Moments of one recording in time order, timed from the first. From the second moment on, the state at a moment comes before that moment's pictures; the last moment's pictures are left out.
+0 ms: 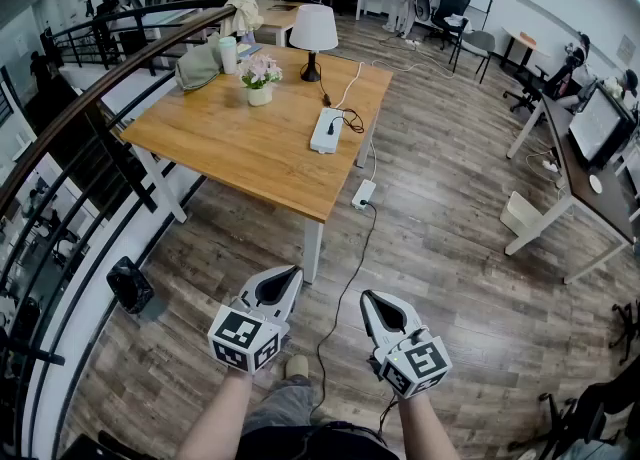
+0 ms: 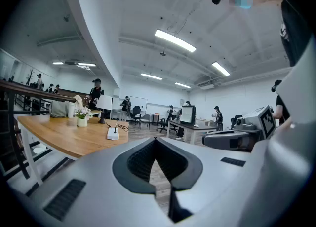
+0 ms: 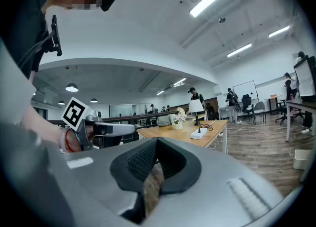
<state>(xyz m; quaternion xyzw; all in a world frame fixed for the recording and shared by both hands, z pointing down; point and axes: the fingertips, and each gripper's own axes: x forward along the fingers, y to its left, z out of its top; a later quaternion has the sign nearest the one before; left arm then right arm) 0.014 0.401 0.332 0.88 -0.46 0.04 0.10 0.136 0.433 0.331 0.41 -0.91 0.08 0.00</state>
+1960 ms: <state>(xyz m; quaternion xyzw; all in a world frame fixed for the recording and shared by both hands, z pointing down) 0.003 0.062 0.396 0.88 -0.44 0.09 0.13 0.097 0.065 0.388 0.40 -0.91 0.14 0.01</state>
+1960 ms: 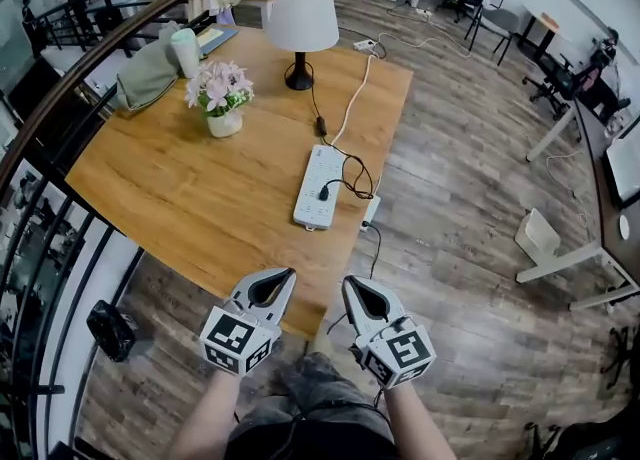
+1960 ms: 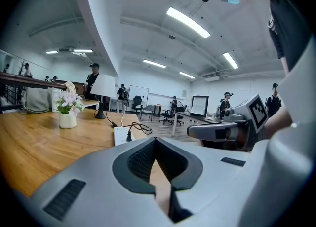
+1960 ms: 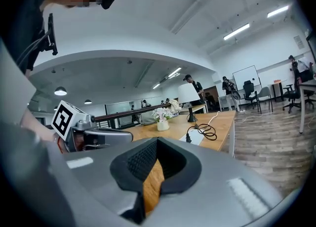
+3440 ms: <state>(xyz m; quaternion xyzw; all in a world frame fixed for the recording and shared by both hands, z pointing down) 0.001 -0.129 0.479 0.91 -0.33 0.23 0.10 0.064 -0.114 0.456 0.51 -0.83 0.19 0.09</state>
